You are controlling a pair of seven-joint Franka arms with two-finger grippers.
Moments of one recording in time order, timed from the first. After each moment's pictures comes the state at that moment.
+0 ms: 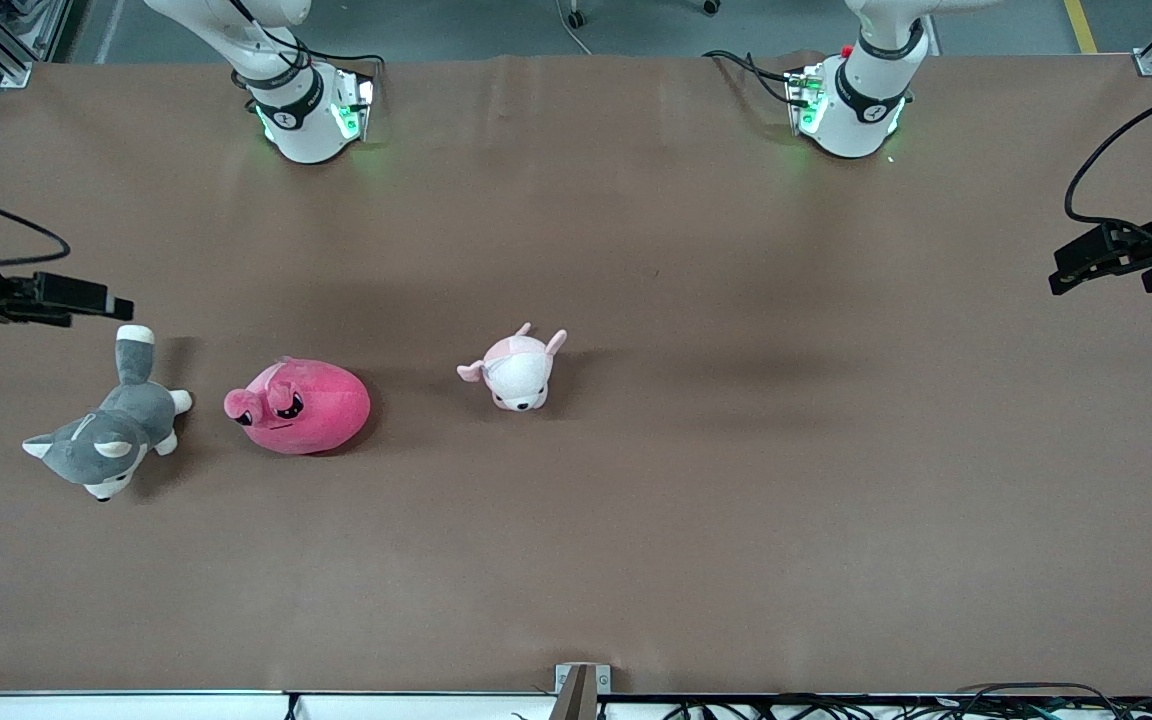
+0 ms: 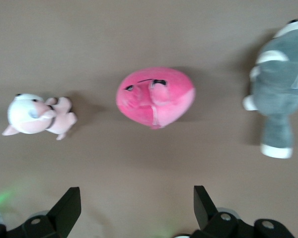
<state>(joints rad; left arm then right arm) -0.04 0.07 0.01 -1.49 0.01 1.55 -0.02 -0.11 0.22 0.02 -1.34 0.20 1.37 -0.07</state>
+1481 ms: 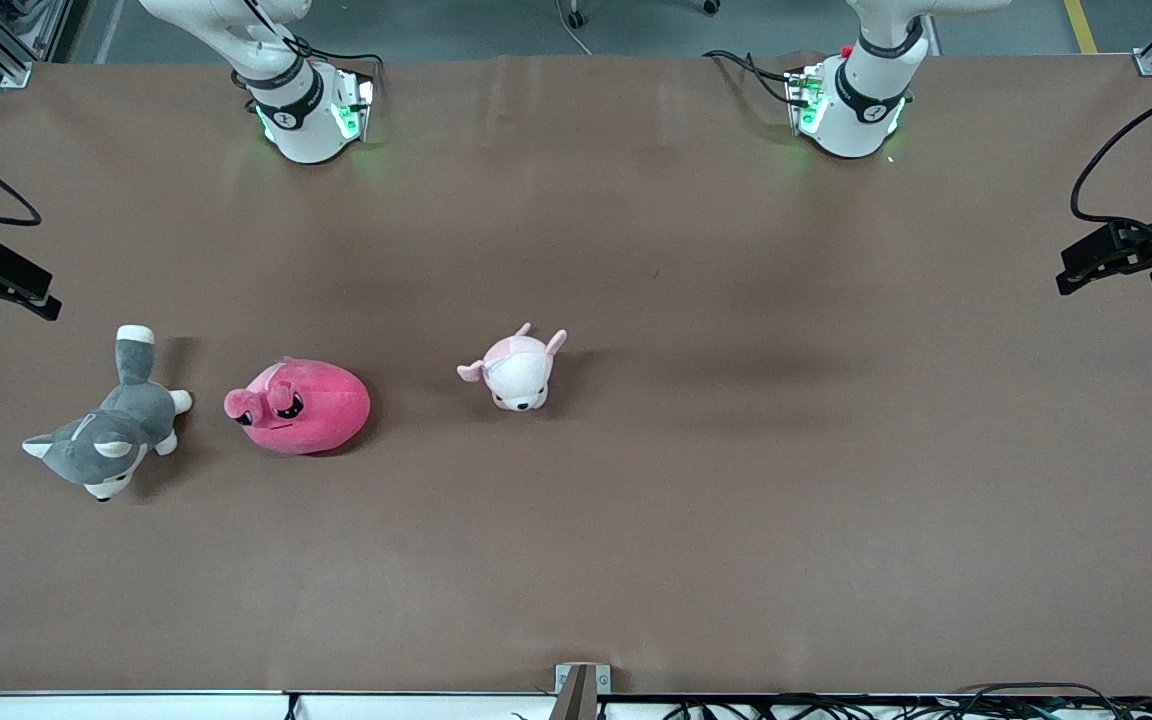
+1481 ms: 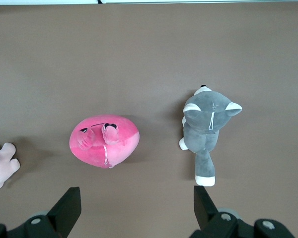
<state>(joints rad) -0.05 0.07 0.04 -1.48 0.01 1.55 -0.02 0.00 0.07 -0.05 -1.46 0.00 1.62 -0.04</state>
